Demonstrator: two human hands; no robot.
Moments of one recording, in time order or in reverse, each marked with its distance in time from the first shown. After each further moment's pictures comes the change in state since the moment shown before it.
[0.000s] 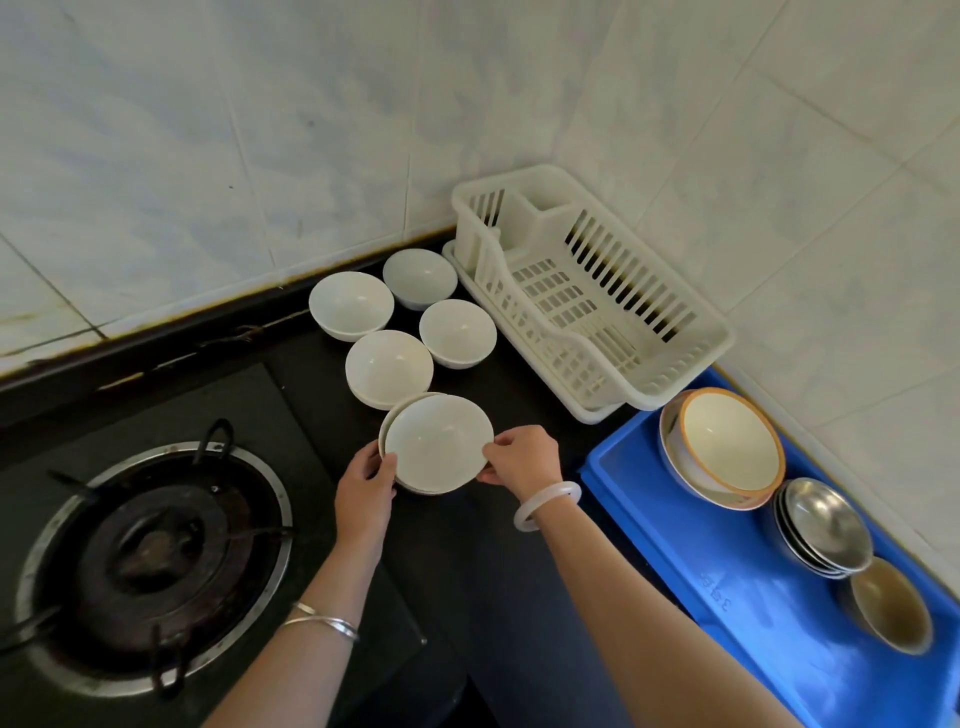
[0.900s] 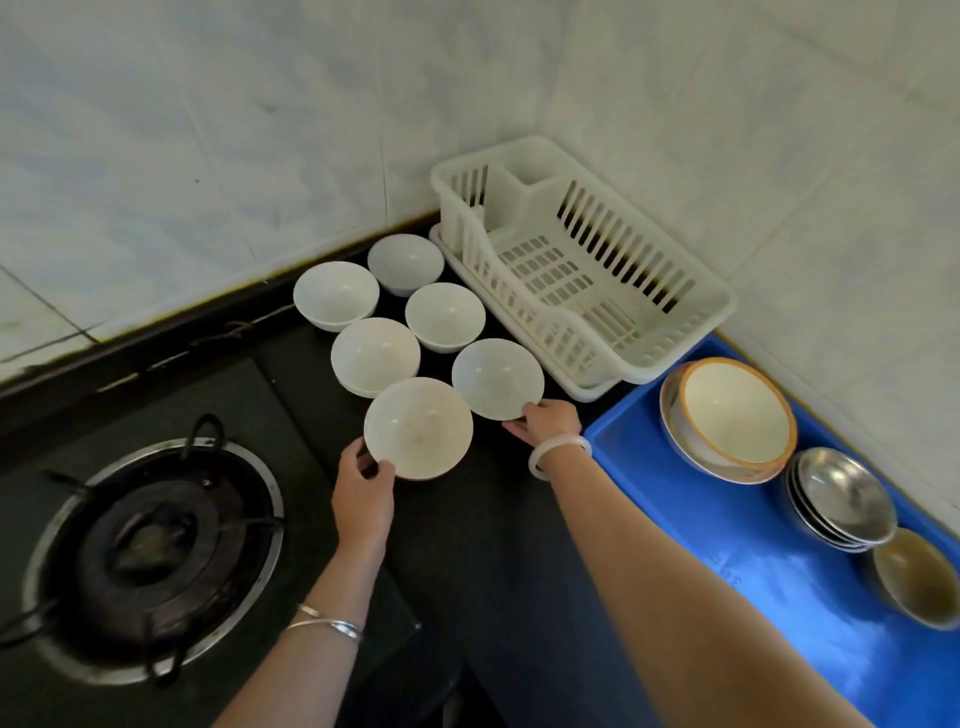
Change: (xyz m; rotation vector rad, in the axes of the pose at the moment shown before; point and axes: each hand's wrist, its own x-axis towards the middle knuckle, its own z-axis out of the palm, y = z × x) left_hand -0.014 -0.012 0.014 0.192 0.125 0.046; right_hand 0.064 0.031 -0.029 0.553 0.113 0.192
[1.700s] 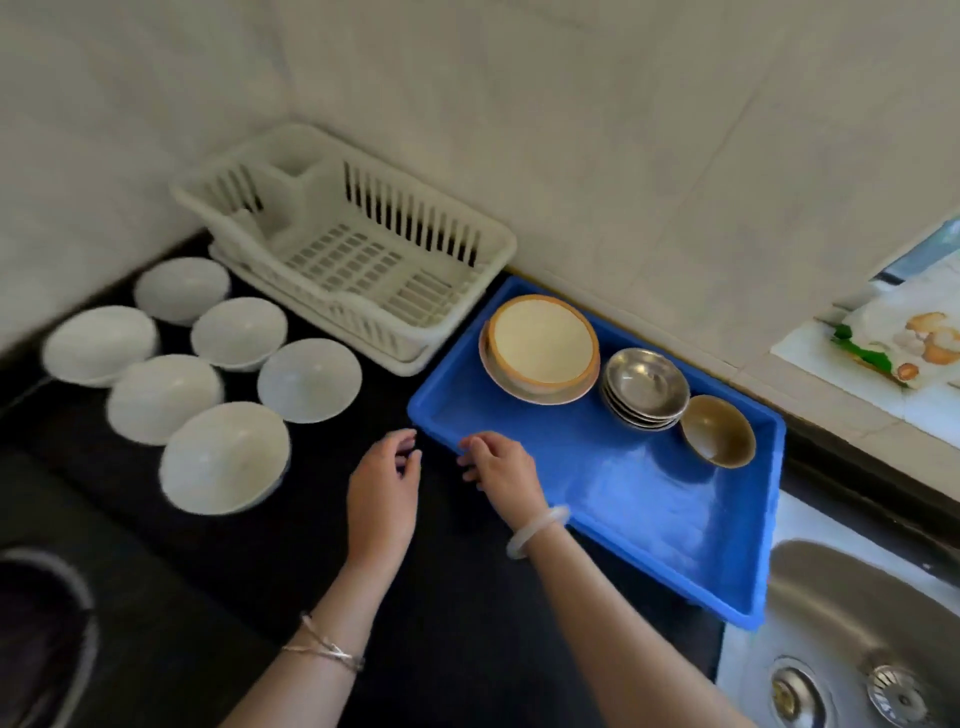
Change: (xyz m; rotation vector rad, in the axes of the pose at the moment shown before) left_hand -0.130 0.022 0.123 0.472 -0.370 0.665; right_hand -0.070 0.062 -0.155 -0.209 0.033 -0.294
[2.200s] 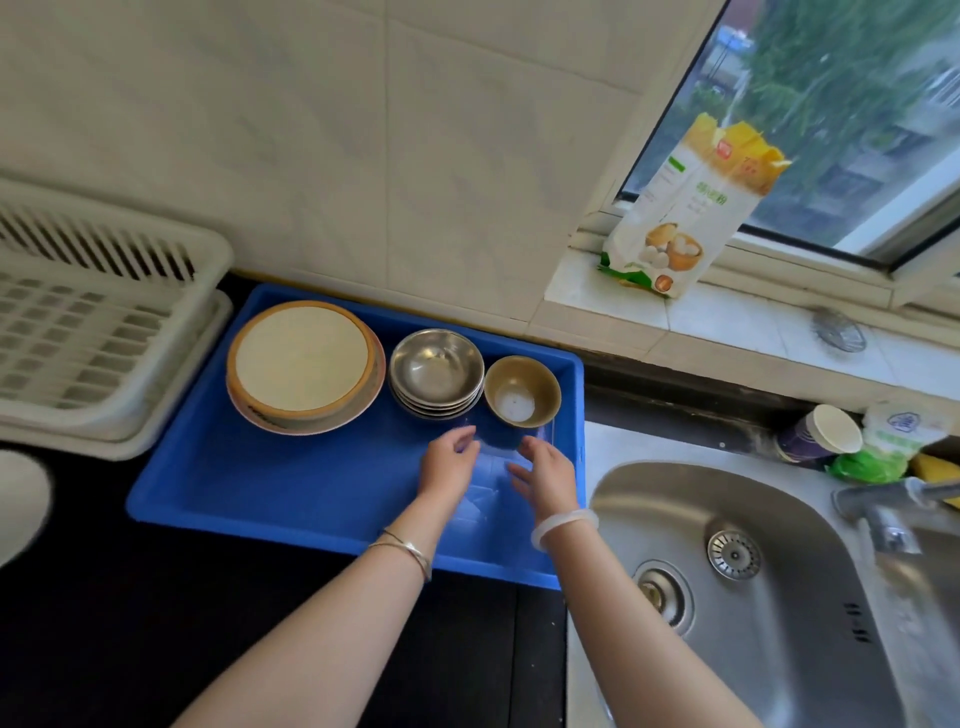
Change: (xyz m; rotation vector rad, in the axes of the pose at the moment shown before) left_hand -0.022 0.119 0.266 -0.298 -0.735 -0.241; right_hand -0.003 0.117 -0.220 0.752 0.641 0.390
